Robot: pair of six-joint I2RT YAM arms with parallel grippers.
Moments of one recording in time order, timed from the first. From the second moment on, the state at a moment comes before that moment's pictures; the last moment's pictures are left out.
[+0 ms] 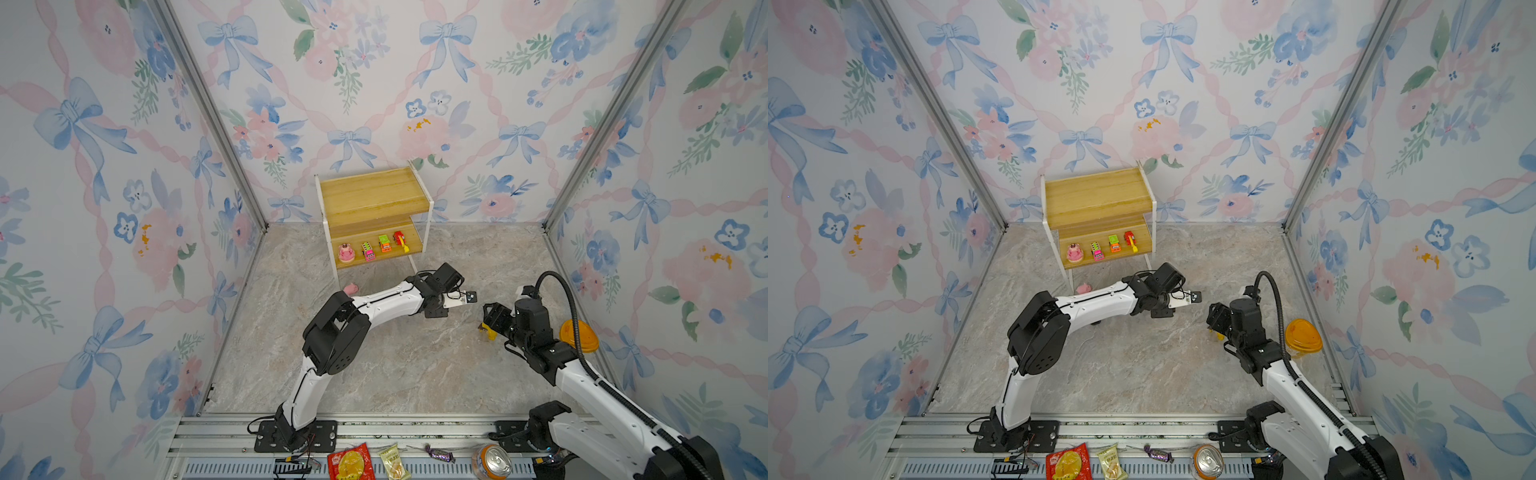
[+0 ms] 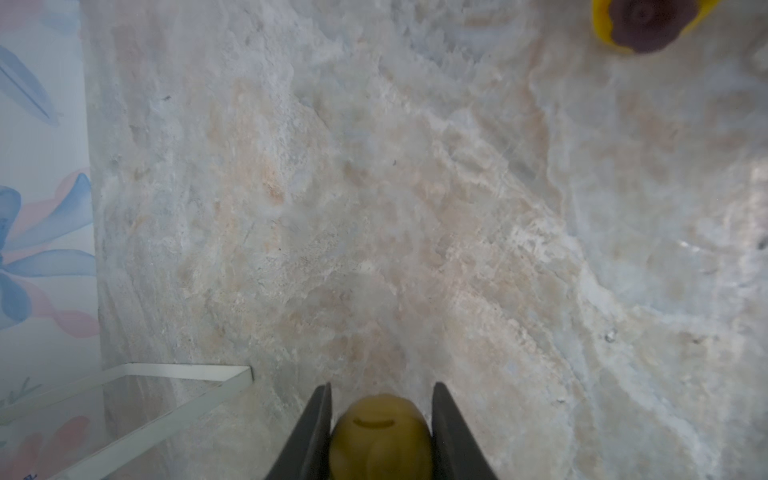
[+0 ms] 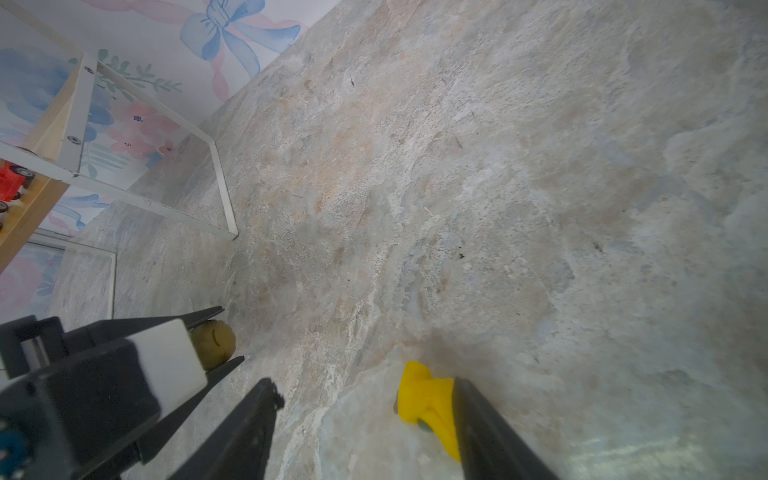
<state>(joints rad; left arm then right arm) -0.88 2.10 1.64 -0.50 -0.13 0.71 0.31 0.92 0.46 -0.17 0.12 0.71</state>
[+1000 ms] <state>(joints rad) -0.74 1.84 1.98 -0.30 -0.17 -0.01 0.34 0.77 0.51 -0.25 0.22 0.66</state>
